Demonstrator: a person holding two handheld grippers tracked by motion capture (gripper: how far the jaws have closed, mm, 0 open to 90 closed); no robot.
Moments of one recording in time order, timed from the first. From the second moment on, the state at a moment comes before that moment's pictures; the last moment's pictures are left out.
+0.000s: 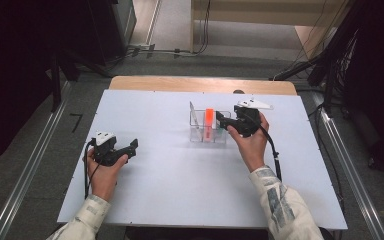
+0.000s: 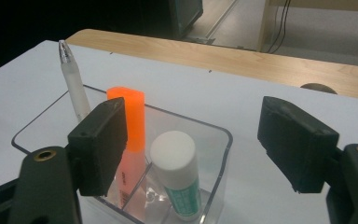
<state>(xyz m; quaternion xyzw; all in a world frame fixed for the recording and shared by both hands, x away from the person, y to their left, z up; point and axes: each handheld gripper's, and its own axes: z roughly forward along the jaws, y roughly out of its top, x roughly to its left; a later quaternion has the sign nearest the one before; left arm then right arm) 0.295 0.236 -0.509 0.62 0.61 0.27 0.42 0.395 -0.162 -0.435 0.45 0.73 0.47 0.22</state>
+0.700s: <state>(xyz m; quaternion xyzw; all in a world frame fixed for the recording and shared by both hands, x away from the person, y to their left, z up) 0.294 0.236 -0.508 0.62 0.61 0.27 0.42 0.385 -0.176 -0.434 0.45 0.73 0.46 0.24</state>
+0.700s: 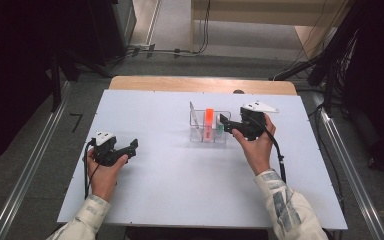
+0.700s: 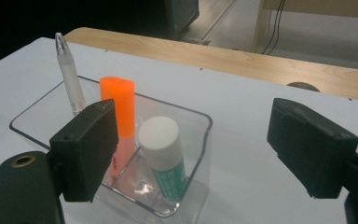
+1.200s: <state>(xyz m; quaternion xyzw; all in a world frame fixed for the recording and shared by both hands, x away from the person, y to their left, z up) 0.292 0.234 -0.506 0.62 0.60 0.29 0.41 0.369 -0.198 -0.436 0.45 0.73 0.46 0.24</state>
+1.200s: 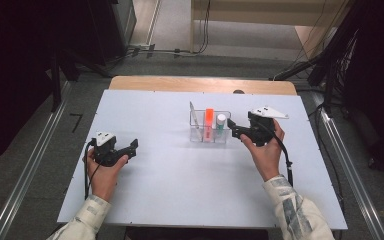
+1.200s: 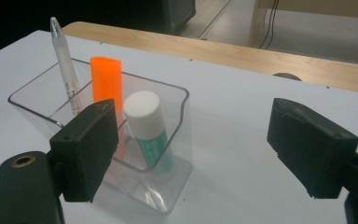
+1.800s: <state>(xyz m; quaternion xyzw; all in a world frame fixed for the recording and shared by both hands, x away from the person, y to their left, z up) 0.284 0.227 -0.499 0.63 0.59 0.30 0.42 0.350 -0.228 -0.449 0.46 0.73 0.44 0.25</state>
